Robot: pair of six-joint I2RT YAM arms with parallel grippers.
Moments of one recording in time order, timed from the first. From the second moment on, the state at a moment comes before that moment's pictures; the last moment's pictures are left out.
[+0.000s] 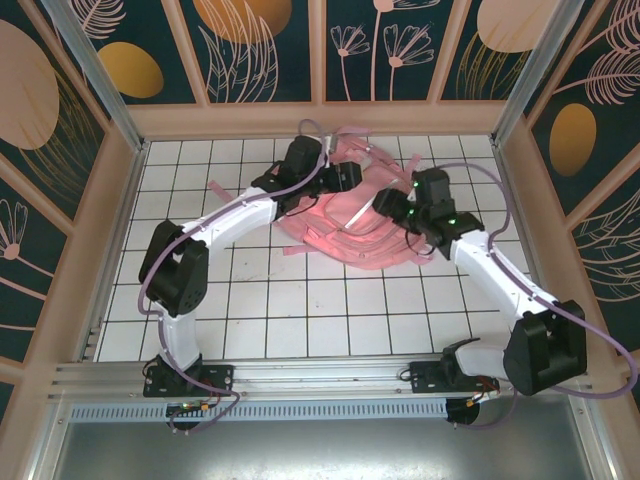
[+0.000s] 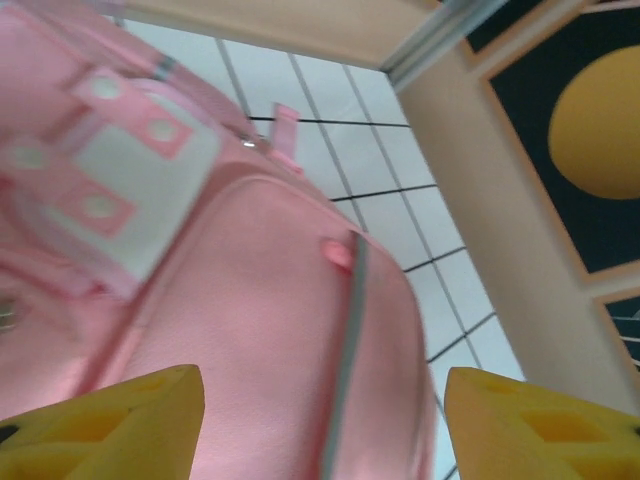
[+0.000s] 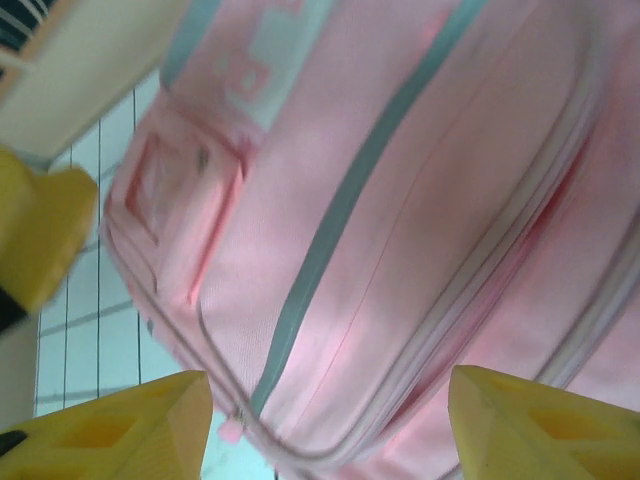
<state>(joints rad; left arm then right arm) -0.62 1.90 1.52 -0.09 0.24 -0.67 0.40 1.27 0.94 -0.36 -0.15 0.78</state>
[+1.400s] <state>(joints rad) -0.42 1.87 1.00 0.26 0.21 -0.76 0.77 1.77 1.21 -0.53 0.14 1.07</state>
